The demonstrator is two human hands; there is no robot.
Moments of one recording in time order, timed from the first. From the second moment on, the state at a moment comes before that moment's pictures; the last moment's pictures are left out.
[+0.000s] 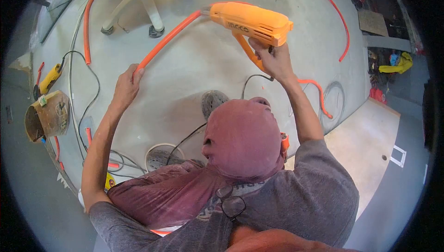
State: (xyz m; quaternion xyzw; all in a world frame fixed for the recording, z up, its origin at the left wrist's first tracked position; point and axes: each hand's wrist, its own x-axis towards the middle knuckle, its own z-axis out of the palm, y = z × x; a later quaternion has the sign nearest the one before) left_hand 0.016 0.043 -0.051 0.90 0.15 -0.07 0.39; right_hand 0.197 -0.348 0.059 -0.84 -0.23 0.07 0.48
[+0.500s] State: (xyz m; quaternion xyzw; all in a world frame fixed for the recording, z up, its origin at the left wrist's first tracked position) left_hand 0.018 0.051 -0.047 0.91 0.14 -0.05 0.38; right_hand 0.213 -0.364 0.078 -0.90 -0.14 0.06 0.42
